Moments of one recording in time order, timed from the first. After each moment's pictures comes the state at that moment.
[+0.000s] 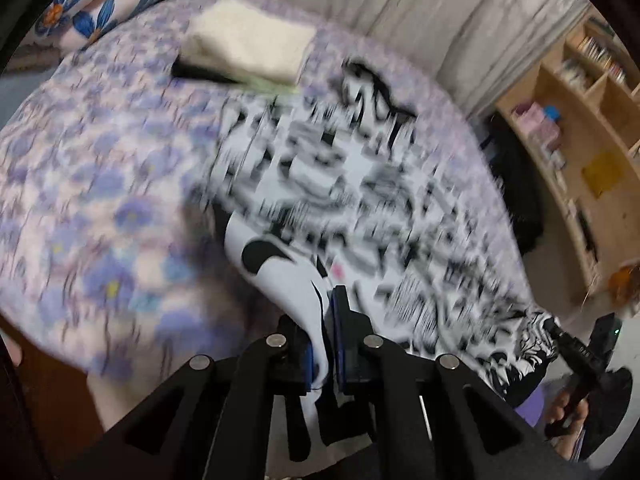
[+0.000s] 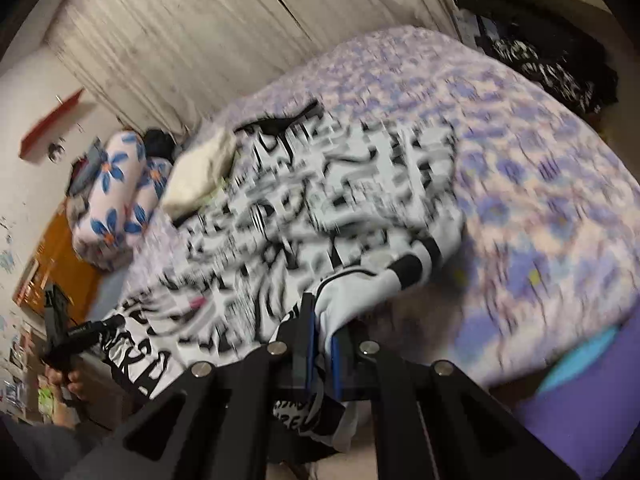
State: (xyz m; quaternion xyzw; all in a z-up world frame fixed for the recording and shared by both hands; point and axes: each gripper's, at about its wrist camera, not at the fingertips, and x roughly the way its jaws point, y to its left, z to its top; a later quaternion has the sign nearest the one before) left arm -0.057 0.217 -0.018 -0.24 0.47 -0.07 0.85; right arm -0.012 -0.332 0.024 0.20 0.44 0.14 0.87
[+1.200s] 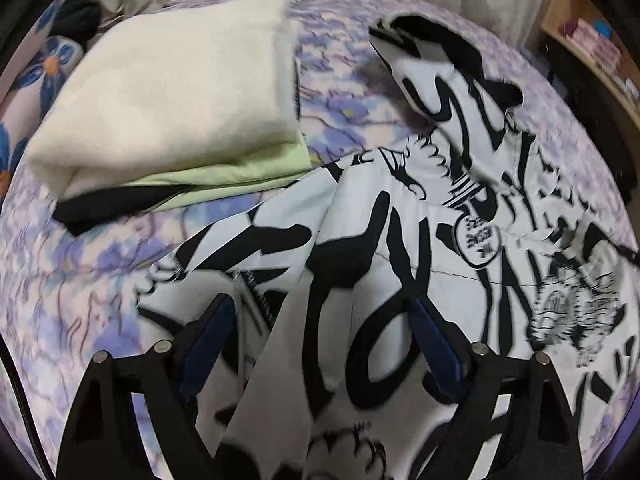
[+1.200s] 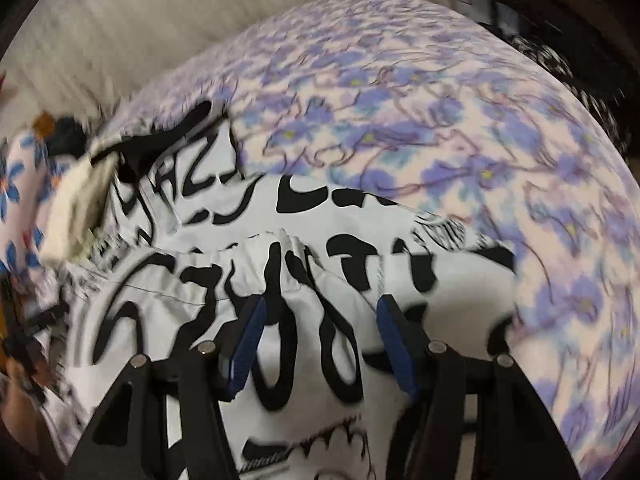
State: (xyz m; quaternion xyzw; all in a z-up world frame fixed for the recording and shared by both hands) left arm 0.285 0.182 -0.148 -0.03 0.54 -0.04 0.84; right arm 0.306 -0.323 -0.122 0.08 0.54 0.05 0.83
